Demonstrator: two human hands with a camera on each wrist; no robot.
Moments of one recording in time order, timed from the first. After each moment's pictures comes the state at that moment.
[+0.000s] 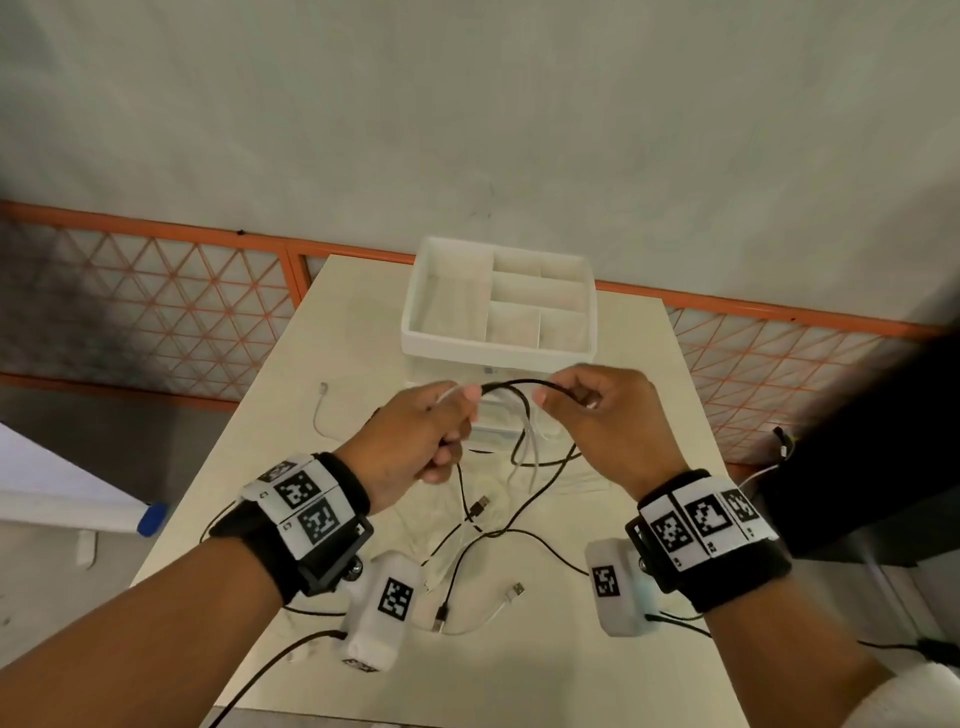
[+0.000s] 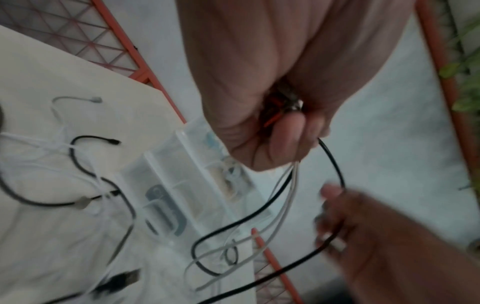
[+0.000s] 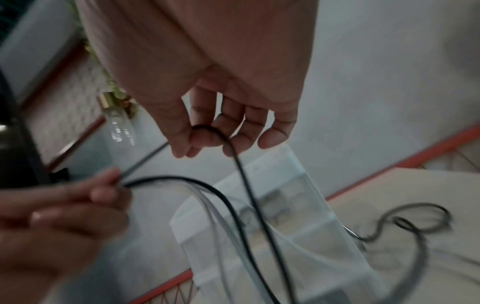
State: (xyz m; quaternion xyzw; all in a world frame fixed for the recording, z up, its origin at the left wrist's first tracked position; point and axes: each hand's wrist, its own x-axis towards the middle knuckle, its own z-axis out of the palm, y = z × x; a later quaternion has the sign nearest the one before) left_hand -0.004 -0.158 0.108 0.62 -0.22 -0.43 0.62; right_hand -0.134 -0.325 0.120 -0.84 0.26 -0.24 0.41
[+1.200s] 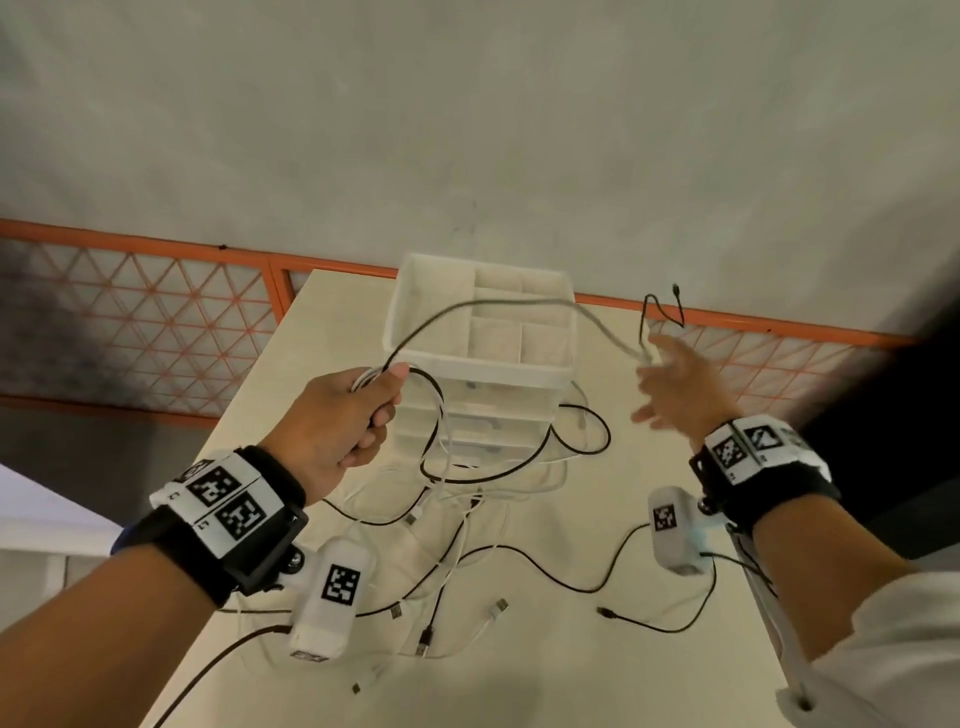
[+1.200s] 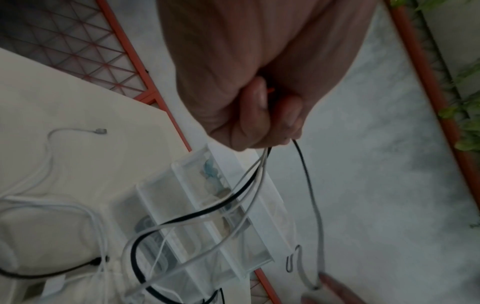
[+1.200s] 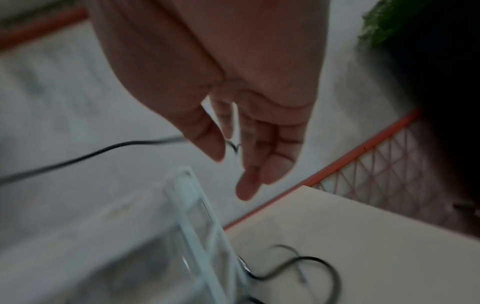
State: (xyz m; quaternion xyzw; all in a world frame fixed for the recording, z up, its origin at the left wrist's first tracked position) left_hand 0.031 -0.144 0.120 0.67 -0.14 -0.35 0.64; right_hand -0.147 -0.446 0.116 -0.75 0.46 -0.16 0.44
